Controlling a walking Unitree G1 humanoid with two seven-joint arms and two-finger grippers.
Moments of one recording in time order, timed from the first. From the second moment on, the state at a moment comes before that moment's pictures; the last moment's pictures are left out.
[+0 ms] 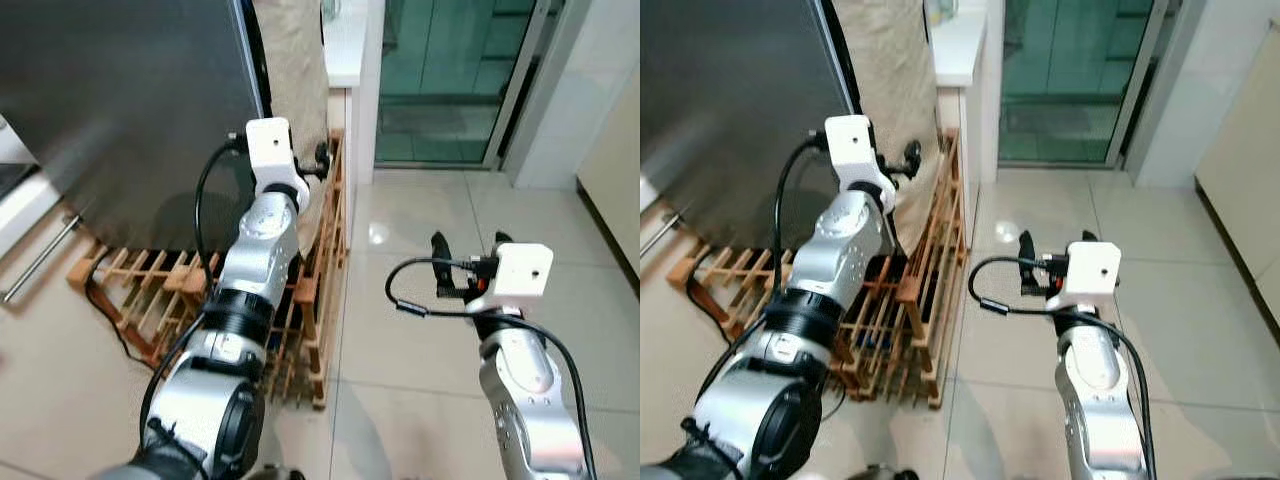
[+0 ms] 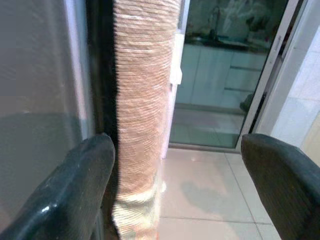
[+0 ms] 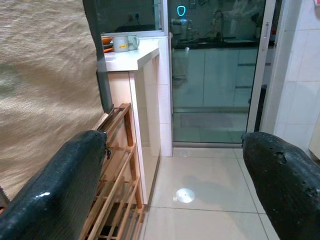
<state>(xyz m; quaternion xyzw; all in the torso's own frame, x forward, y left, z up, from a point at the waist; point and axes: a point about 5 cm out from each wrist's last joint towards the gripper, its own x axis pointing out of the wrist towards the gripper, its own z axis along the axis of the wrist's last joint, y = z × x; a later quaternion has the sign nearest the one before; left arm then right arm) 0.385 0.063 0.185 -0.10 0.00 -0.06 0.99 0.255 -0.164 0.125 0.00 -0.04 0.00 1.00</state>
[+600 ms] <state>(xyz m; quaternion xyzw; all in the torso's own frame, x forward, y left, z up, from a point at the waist) 0.382 0.061 0.172 -0.12 0.01 -0.09 0.99 0.245 -0.167 0.127 0.00 -0.04 -0.01 1.00</state>
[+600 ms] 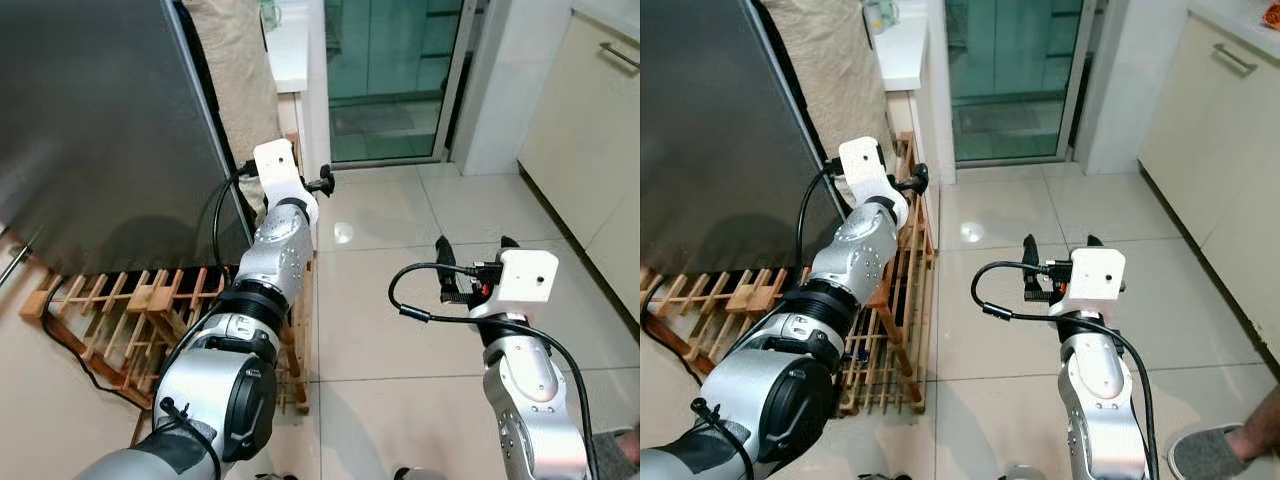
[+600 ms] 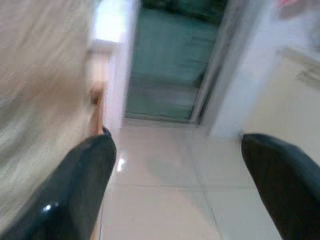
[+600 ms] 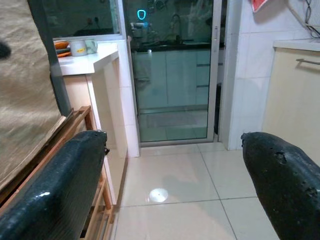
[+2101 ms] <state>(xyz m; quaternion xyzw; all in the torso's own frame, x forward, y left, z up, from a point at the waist) 0.296 0.163 0.165 -0.06 -0.02 0.05 1.00 0.250 -0.173 0.139 -0.03 -0.08 0.00 1.00</state>
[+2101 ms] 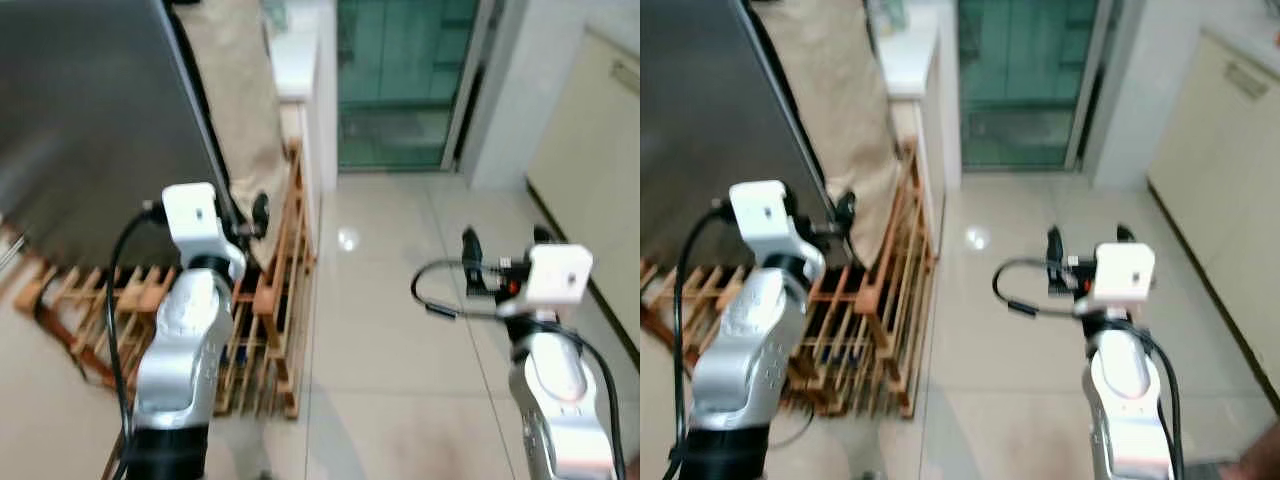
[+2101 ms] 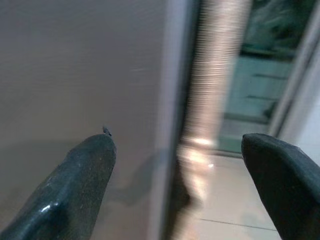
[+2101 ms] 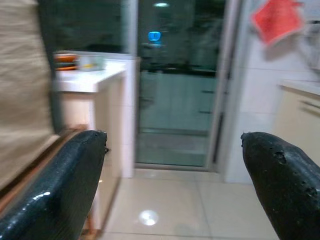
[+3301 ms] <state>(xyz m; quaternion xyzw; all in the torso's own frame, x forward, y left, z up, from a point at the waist) 0.320 0.126 0.182 -0.05 -0.03 0.00 1.00 0.248 -0.175 0.130 -0.04 -0.05 0.02 1.00</state>
